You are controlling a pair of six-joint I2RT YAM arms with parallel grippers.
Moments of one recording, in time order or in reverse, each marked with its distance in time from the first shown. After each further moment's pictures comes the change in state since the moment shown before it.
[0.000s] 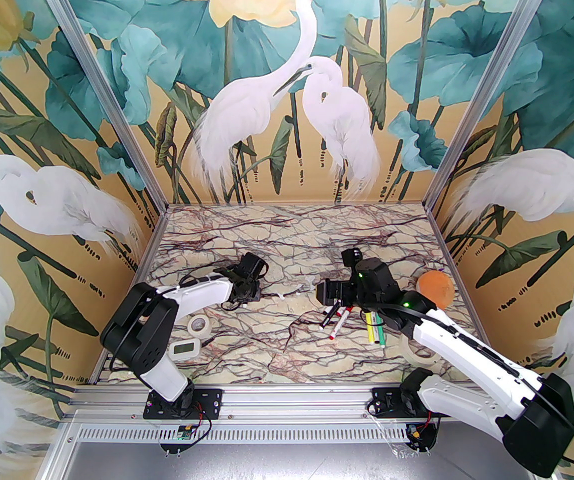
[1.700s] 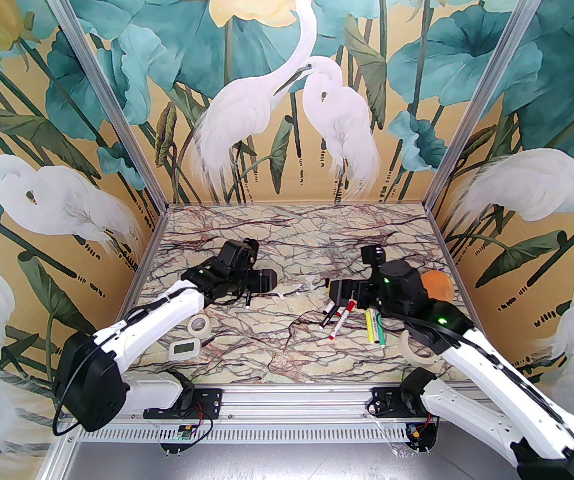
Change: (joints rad) left arm -0.087 -0.371 0.028 -0.045 0.473 -0.052; right arm 0.000 -0.245 0.149 -0.269 0.041 0.021
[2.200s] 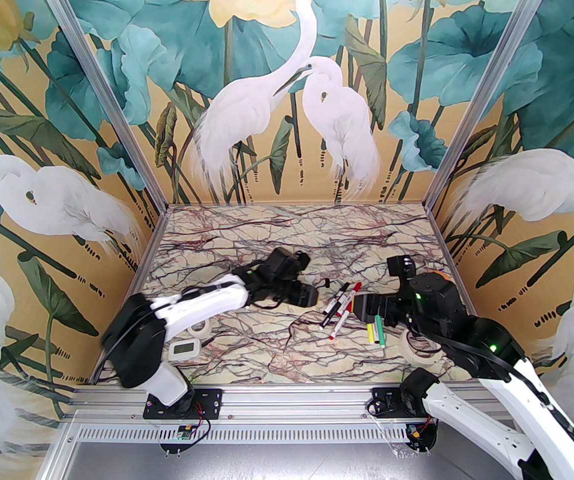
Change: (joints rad) left arm -0.203 0.369 0.222 0.118 0.095 -0.009; right arm 0.000 -0.127 0.100 -0.322 0.061 -0.033
